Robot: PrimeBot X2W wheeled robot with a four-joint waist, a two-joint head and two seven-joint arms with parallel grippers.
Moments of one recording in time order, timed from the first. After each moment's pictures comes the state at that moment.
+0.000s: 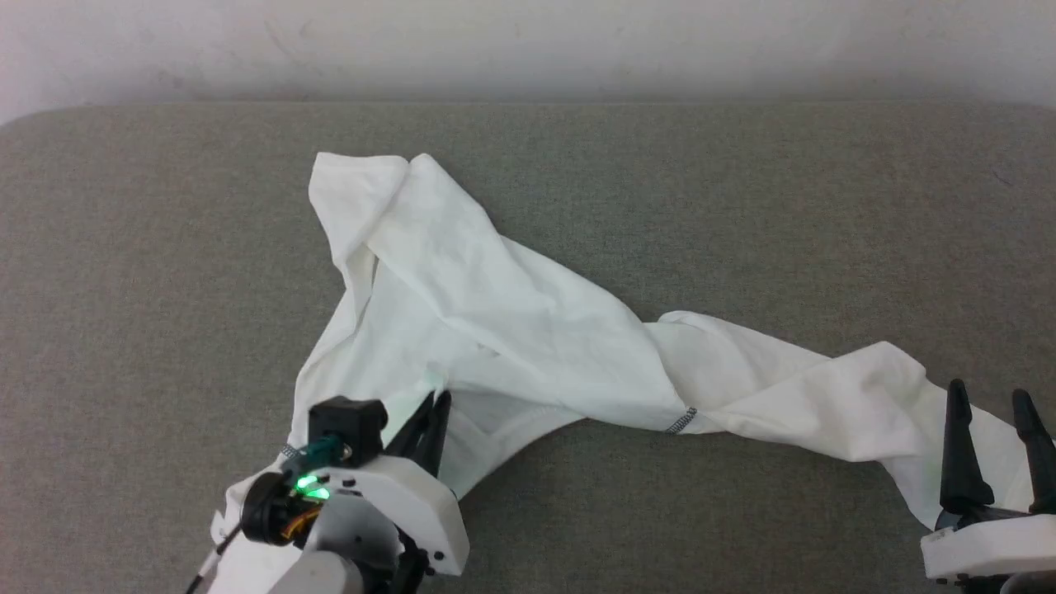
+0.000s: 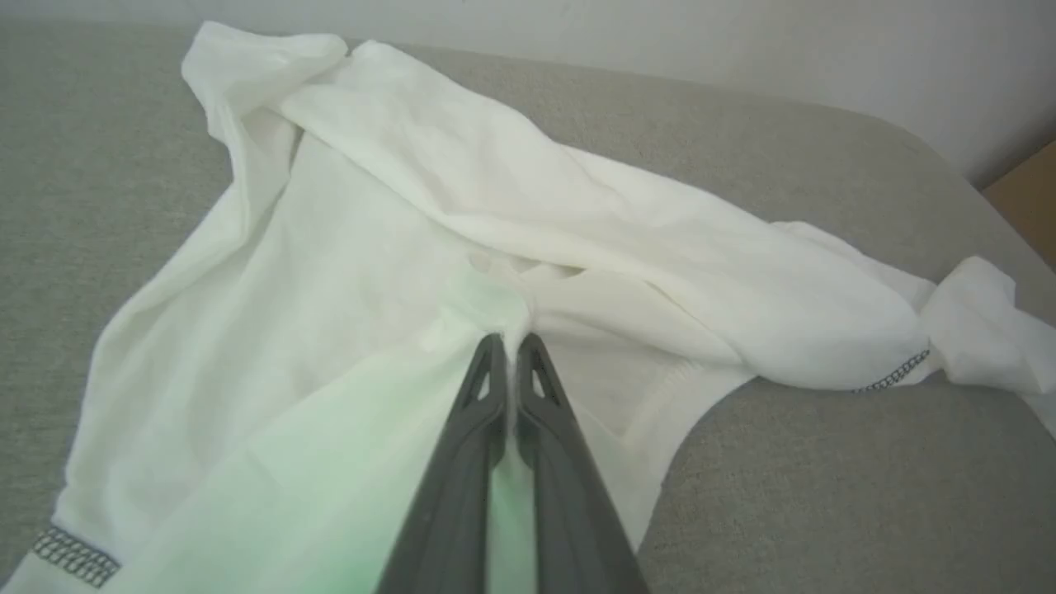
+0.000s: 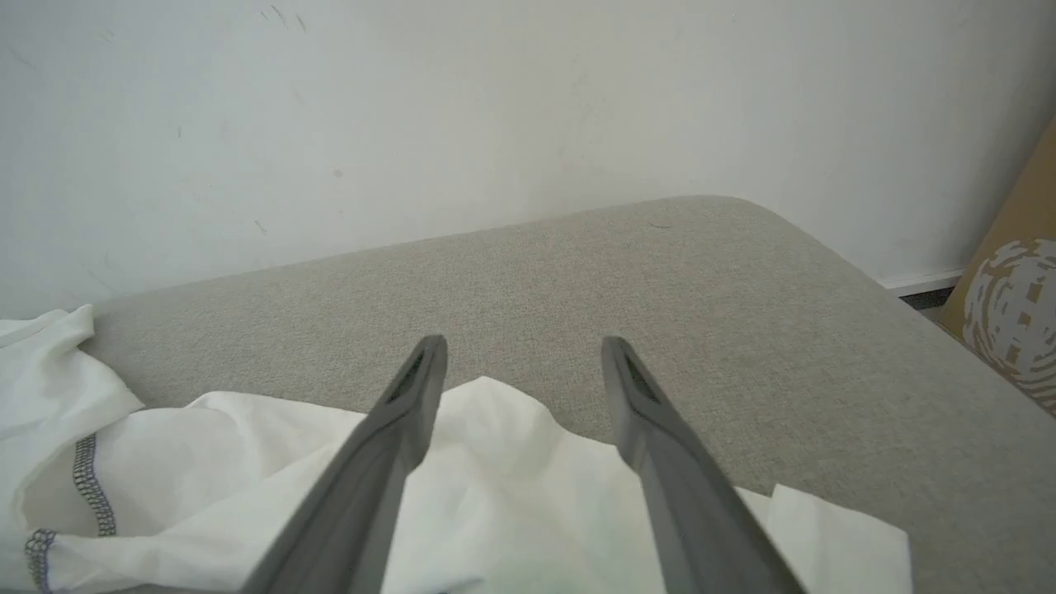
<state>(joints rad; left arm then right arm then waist) -0.14 0.32 -0.55 0.01 -0.53 0.28 0.13 0.08 -0.05 -0.25 0.05 0.23 0.13 -0.22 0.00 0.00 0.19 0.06</state>
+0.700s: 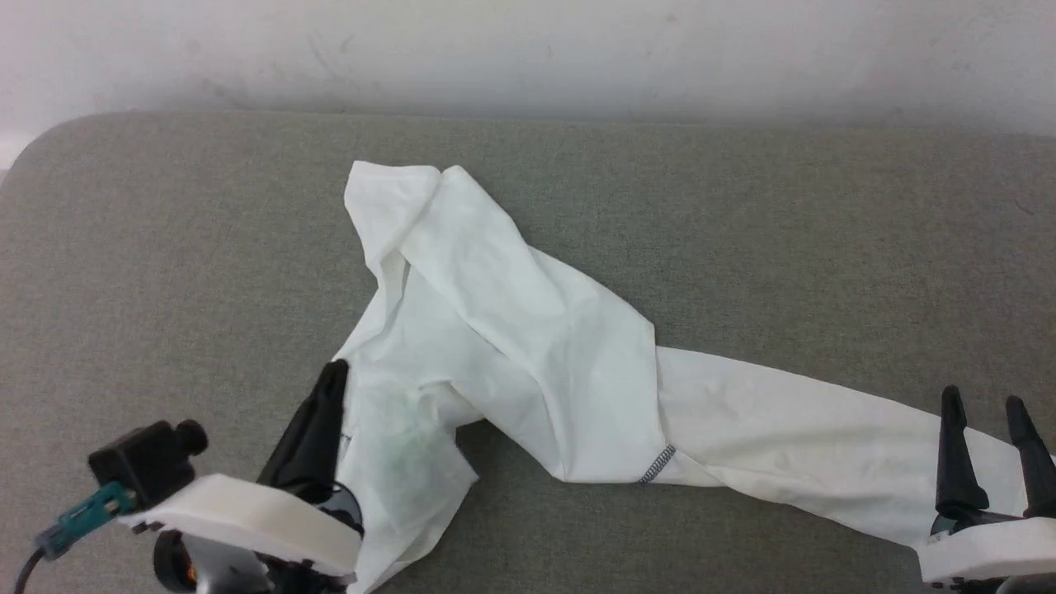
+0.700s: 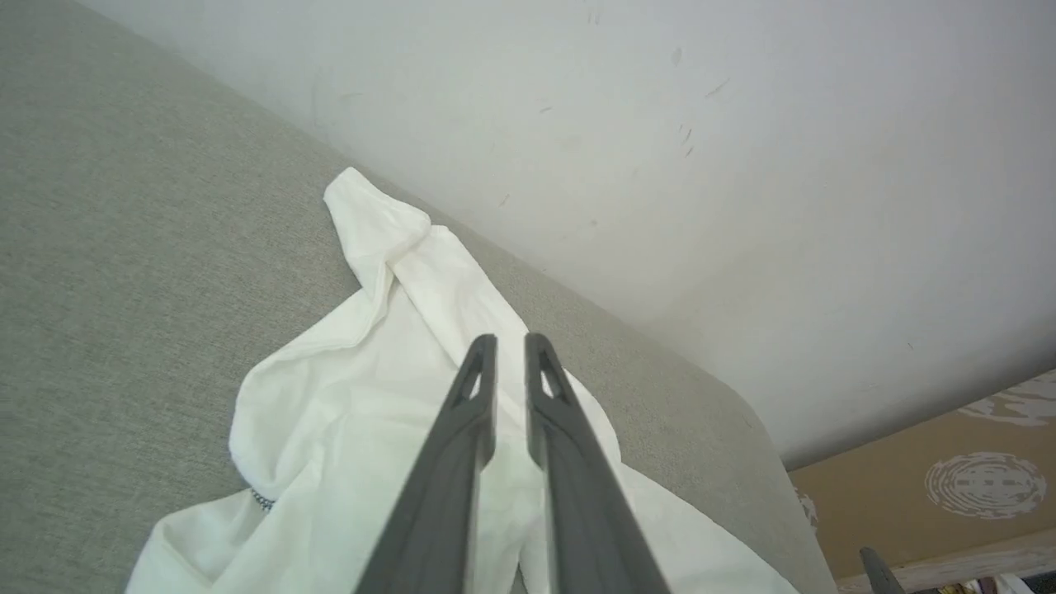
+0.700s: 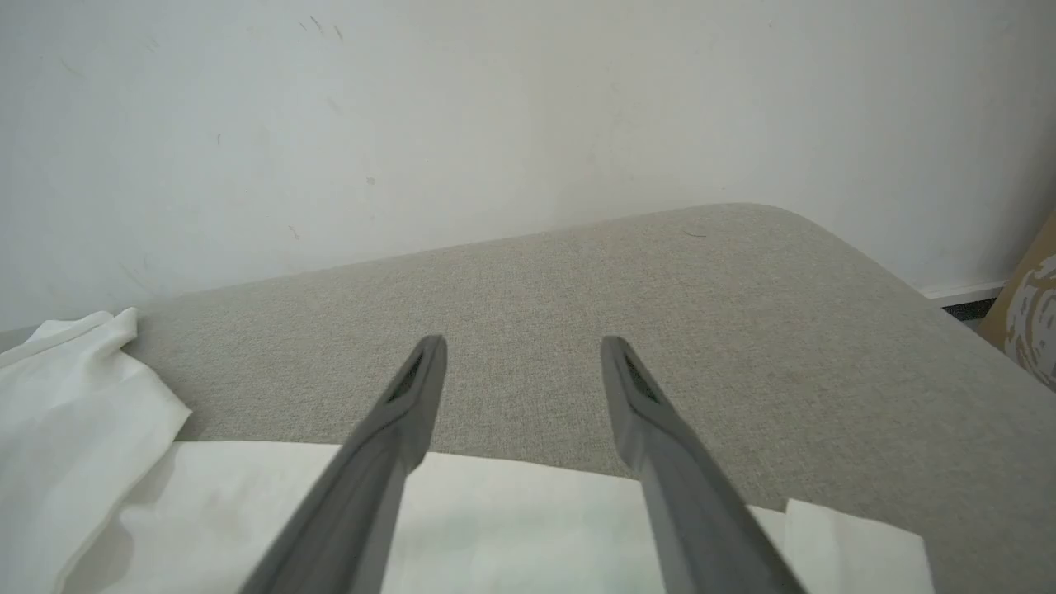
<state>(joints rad) 0.06 0.32 -0.26 -0.41 -0.87 0.29 0.10 0.08 -0.05 -0.25 0.07 0.24 0.13 -0.23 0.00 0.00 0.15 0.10</state>
